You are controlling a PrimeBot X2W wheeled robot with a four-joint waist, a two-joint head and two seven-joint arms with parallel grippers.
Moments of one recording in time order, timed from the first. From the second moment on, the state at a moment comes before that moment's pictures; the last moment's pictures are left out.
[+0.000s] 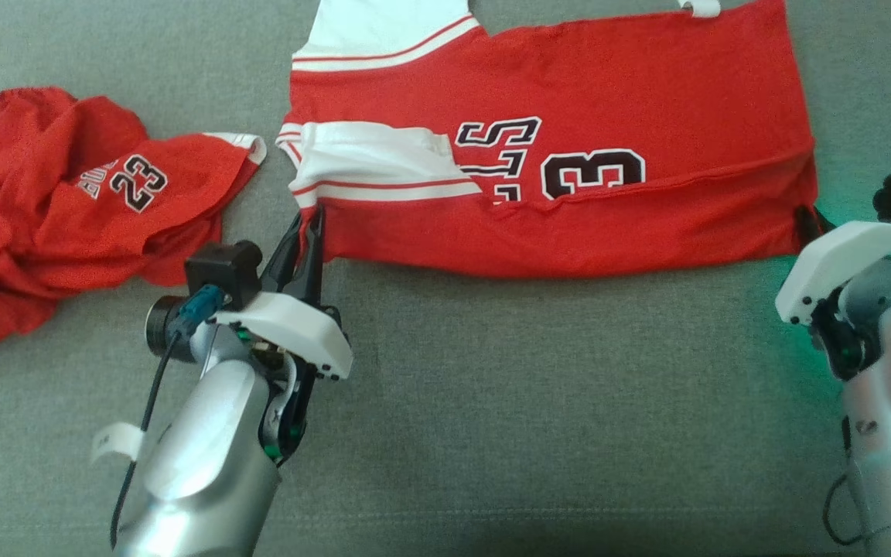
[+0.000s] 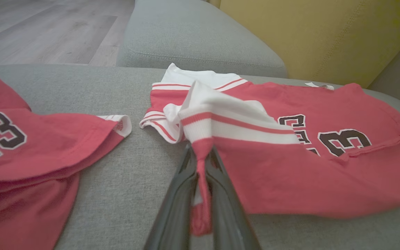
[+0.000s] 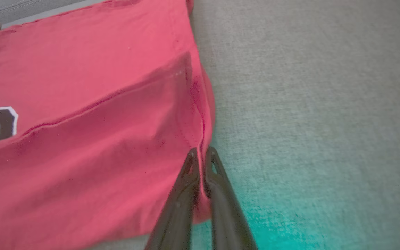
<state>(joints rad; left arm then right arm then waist) -0.45 0.07 -0.40 0.52 -0.35 0.05 -0.24 -0.57 -0.16 -0.16 0.72 0.12 0.12 0.27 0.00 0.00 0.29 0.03</state>
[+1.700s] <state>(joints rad) -0.37 0.22 -0.44 0.34 -0.36 0.06 -0.14 -0.35 -0.17 -0.17 0.32 0.07 0.12 0.30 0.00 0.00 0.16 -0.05</state>
